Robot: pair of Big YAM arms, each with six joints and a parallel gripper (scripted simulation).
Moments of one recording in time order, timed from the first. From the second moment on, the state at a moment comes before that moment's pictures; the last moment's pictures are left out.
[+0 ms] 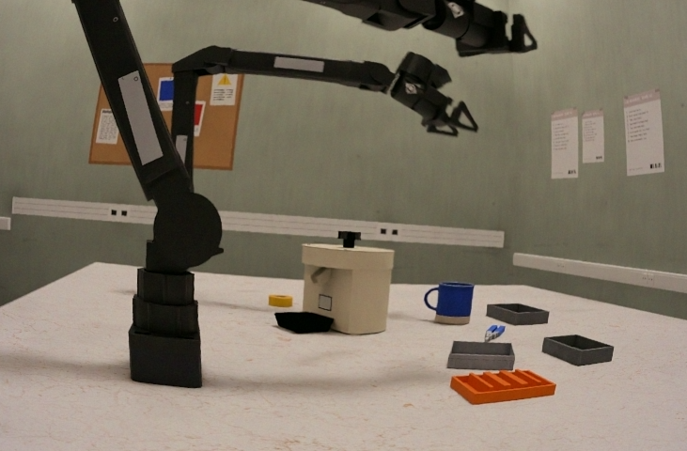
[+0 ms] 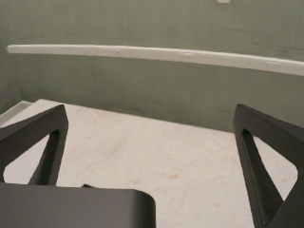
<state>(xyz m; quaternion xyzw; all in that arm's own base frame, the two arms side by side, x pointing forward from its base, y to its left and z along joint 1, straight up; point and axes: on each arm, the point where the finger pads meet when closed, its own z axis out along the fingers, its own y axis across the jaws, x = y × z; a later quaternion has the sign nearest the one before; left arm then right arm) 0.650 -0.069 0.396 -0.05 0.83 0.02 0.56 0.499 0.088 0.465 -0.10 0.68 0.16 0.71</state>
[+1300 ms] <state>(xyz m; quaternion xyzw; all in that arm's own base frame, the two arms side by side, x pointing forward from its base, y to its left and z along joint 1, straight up) 0.521 -0.001 0.490 0.00 0.71 0.00 0.71 0.524 -0.149 0.544 0.00 0.71 0.00 0.71</state>
